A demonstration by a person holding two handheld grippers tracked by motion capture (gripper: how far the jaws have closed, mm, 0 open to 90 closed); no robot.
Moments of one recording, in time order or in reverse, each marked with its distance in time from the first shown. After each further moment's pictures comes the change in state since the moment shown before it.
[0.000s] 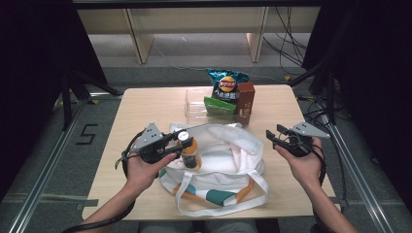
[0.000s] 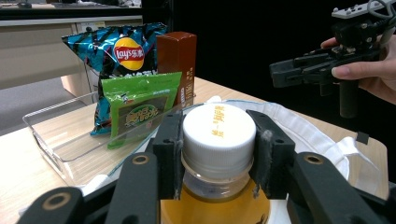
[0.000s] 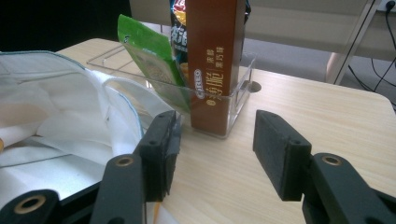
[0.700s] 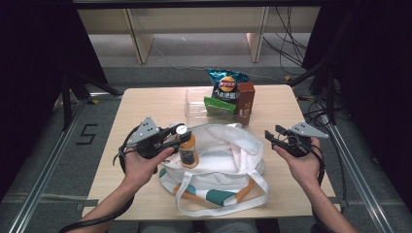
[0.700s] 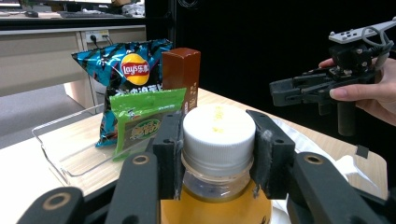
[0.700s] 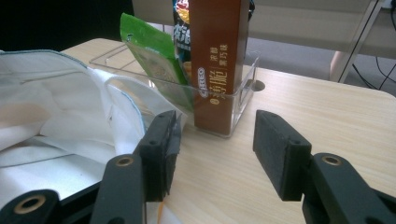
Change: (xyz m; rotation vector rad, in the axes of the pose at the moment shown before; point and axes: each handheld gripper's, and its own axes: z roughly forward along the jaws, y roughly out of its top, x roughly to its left) left arm 0.005 0.017 -0.004 -0.024 0.006 0.003; right arm 0.003 -0.002 0.002 0.009 0.024 0.039
